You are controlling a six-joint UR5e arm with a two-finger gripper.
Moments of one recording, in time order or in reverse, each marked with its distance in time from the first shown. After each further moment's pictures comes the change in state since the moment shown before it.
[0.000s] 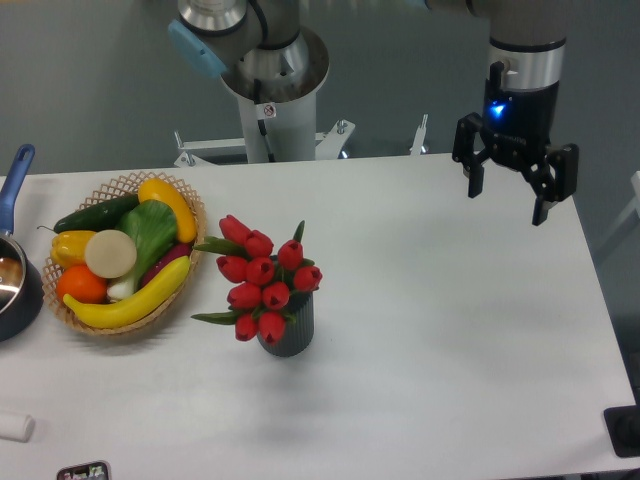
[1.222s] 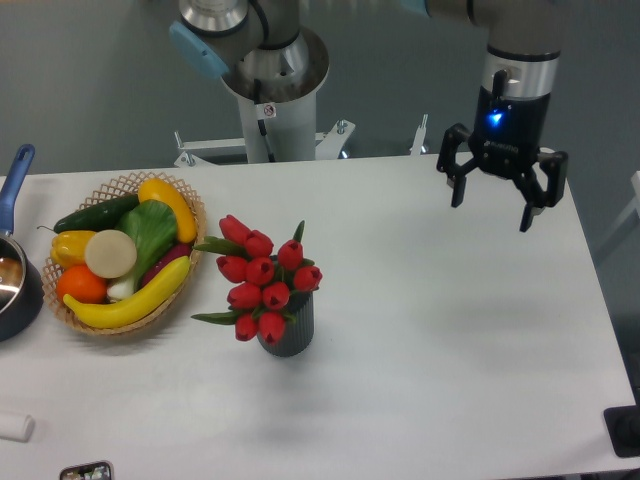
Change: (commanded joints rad) arm 0.014 -0.005 -0.055 0.008 -0.202 -0.271
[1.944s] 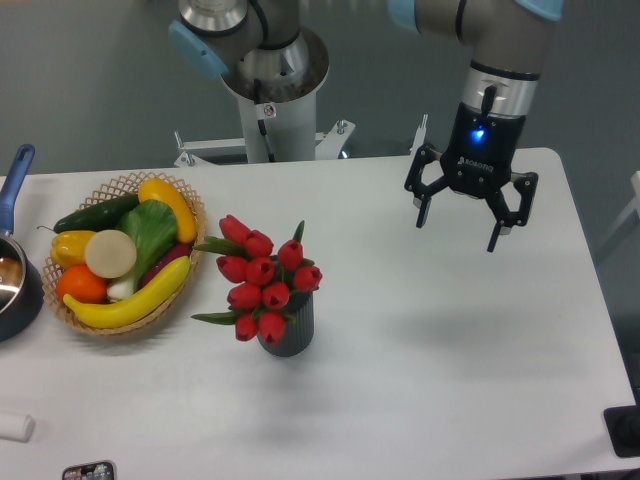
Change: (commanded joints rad) arm -0.032 0.005 -0.098 0.067 -0.091 -0.075
